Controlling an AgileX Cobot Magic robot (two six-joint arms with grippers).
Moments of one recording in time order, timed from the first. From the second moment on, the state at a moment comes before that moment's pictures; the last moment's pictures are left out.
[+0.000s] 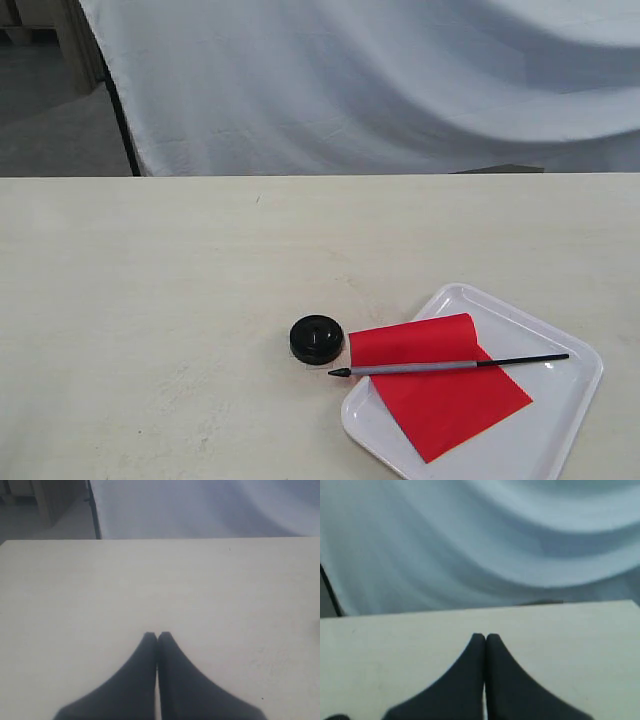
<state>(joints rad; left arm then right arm) -0.08 0.00 0.00 0.02 0.35 -0.04 -0.08 0.27 -0.50 0.13 0.46 -0.05</state>
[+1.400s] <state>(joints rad) -0.08 0.00 0.00 0.02 0.35 -0.04 -0.08 0.00 0.00 0.14 0.01 0.04</state>
